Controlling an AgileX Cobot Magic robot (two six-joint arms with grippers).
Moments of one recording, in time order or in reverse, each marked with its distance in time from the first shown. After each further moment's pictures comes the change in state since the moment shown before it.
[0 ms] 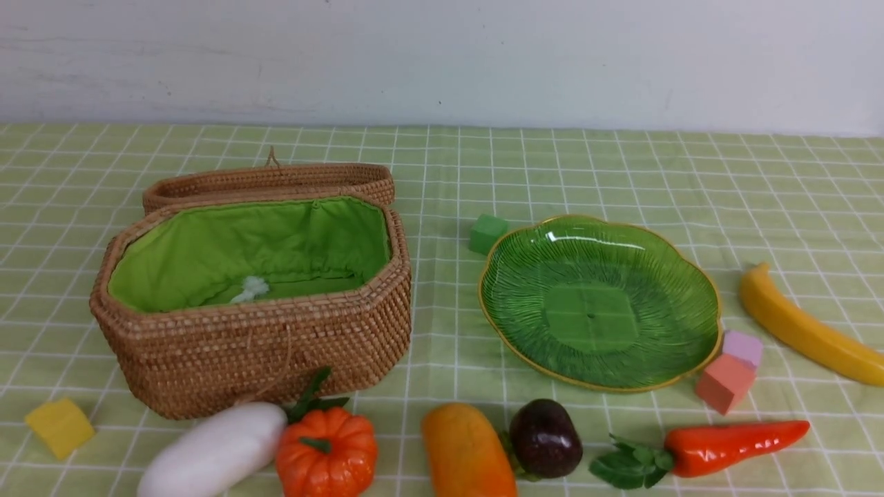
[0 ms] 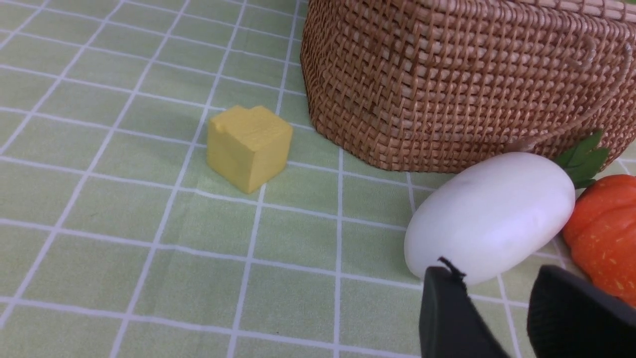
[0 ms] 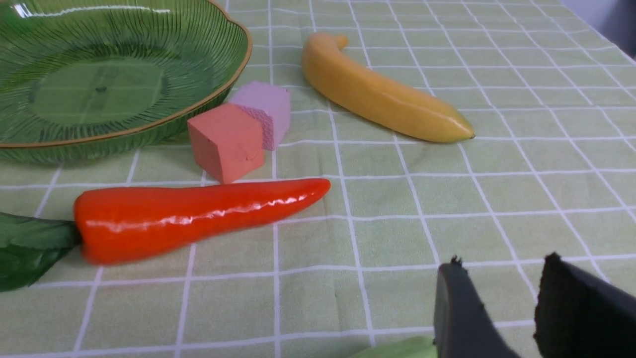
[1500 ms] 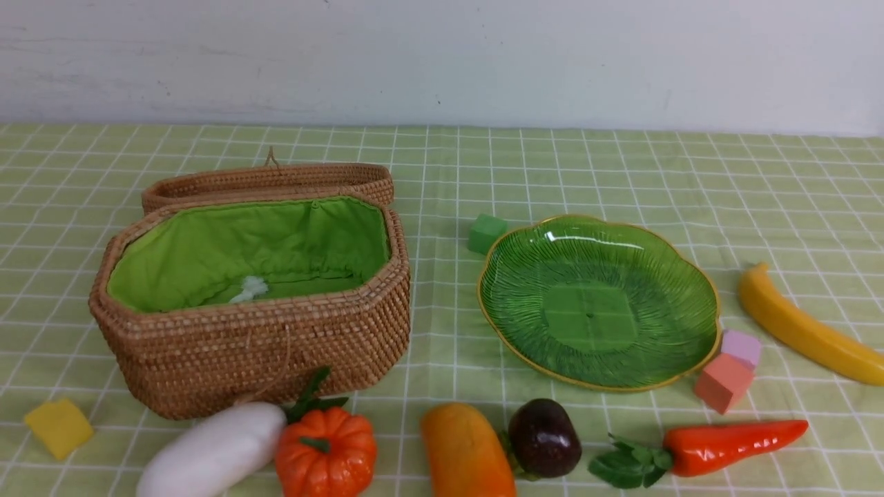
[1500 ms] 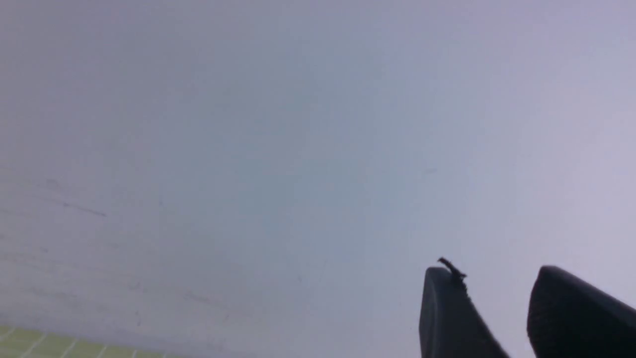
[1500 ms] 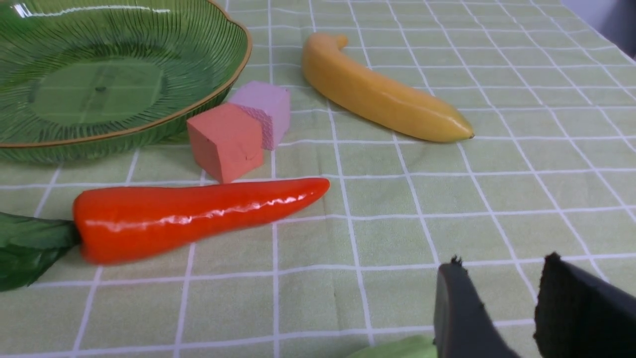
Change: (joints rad) right arm 0.000 0.000 0.000 0.000 0.000 0.000; left arm 0.000 0.179 -0.568 -0.020 -0.223 -0.034
